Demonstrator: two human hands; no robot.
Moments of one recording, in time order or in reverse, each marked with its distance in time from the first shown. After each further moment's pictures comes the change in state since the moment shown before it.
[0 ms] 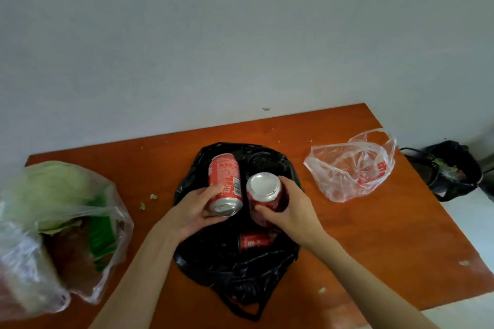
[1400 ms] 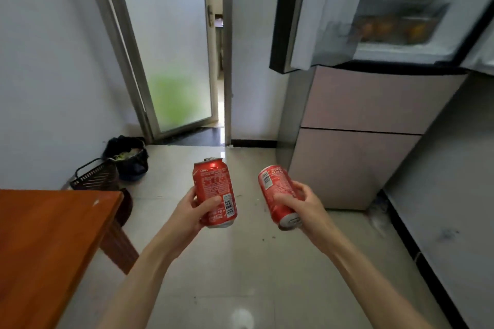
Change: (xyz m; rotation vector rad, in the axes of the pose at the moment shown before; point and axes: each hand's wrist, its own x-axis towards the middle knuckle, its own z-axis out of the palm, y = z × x) left_hand -0.301 -0.324 0.435 0.683 -1.201 0.091; right_hand -0.663 0.046 -0.204 0.791 1.421 0.682
